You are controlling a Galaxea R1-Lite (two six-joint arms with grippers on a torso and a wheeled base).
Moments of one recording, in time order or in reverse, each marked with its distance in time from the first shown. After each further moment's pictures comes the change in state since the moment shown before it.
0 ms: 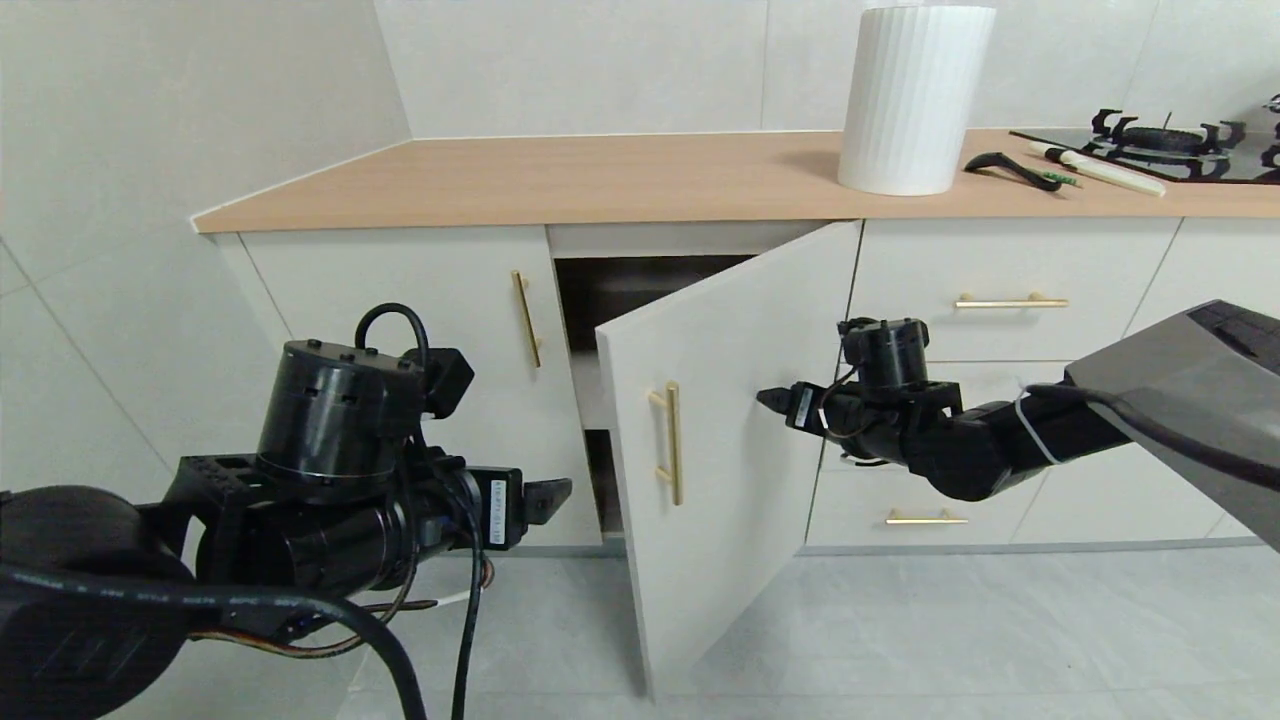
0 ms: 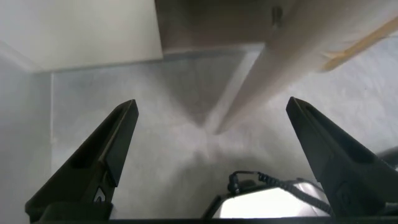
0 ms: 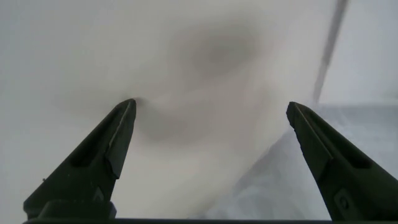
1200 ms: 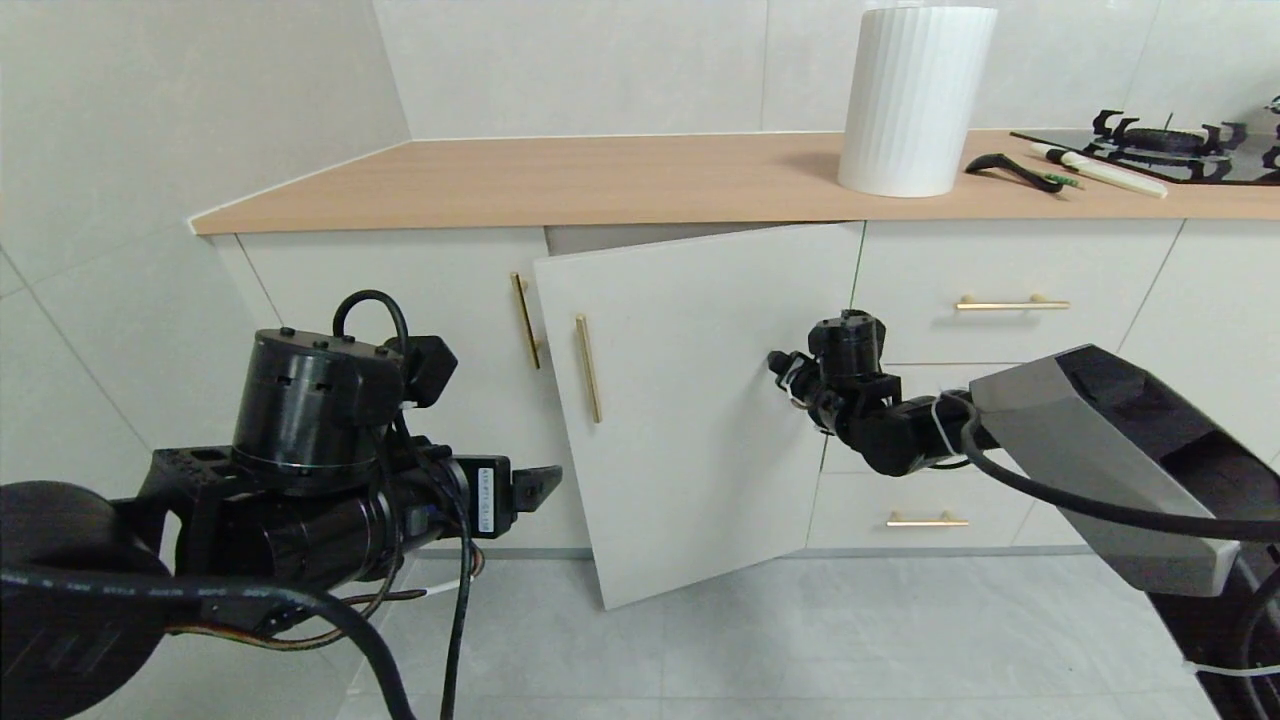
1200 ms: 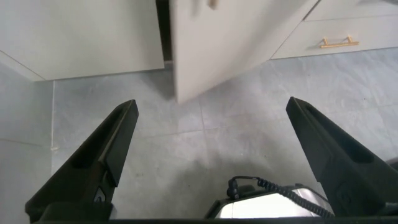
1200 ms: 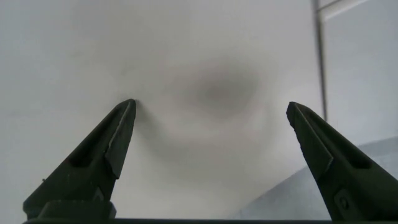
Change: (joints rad) left arm 0.013 -0.019 -0.006 -0.002 0.001 0.000; right arm -0.040 0.283 -0.426 0.010 -0.269 0.177
